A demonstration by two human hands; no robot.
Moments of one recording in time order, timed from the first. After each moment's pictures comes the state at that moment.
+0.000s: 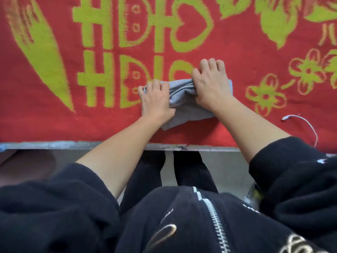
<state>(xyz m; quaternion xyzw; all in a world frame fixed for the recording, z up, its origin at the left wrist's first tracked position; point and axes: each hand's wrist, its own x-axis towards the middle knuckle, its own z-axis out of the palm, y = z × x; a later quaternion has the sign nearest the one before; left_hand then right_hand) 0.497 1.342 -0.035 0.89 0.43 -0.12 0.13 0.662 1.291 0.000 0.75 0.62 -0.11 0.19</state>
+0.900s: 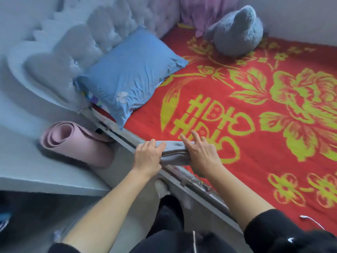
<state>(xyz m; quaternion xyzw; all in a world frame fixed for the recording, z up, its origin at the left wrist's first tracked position) 0.284 1.159 0.248 0.80 0.60 -0.03 -0.04 0.485 1.167 0.247 0.60 0.79 -0.12 0.08</state>
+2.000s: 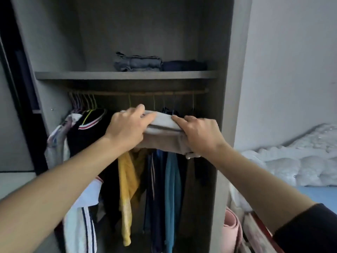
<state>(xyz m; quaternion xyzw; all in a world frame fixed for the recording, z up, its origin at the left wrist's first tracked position) -0.343 0.762 0.712 0.45 0.76 0.00 -0.47 -0.199 0.933 0.708 0.14 0.94 0.21 -0.24</state>
